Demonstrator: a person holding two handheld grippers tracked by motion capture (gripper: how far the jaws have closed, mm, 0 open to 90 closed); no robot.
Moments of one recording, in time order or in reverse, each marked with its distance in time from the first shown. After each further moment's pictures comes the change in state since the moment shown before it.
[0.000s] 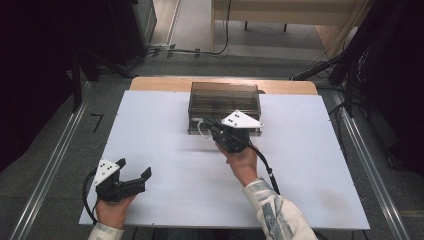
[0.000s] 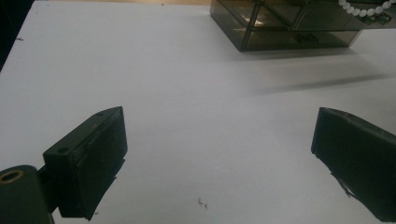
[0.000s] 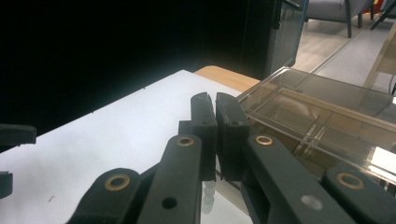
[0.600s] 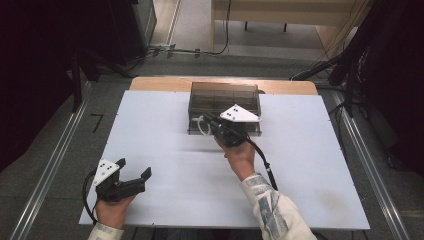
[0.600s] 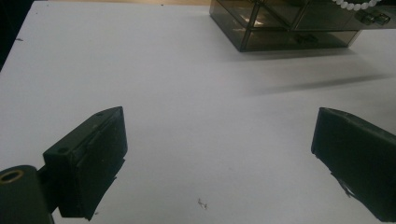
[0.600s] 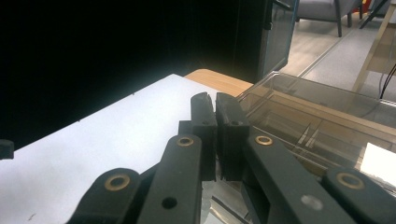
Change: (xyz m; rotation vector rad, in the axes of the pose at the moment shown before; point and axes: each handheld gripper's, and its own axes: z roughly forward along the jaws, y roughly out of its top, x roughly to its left) left arm 0.000 0.000 0.000 -0.002 -0.002 -0.002; right arm -0.007 0.005 0.013 -0.002 -0.029 0.014
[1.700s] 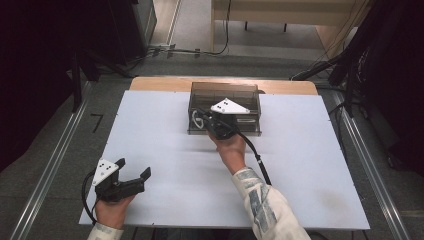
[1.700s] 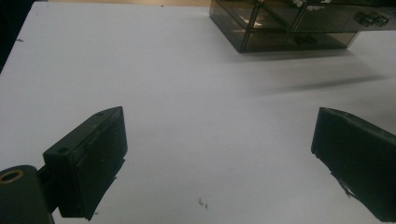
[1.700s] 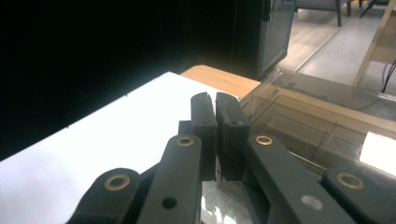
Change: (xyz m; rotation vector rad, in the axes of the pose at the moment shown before) left arm 0.001 0.000 -0.001 0.000 -0.004 0.000; right arm -0.001 0.004 0.033 0.033 -0.015 0.025
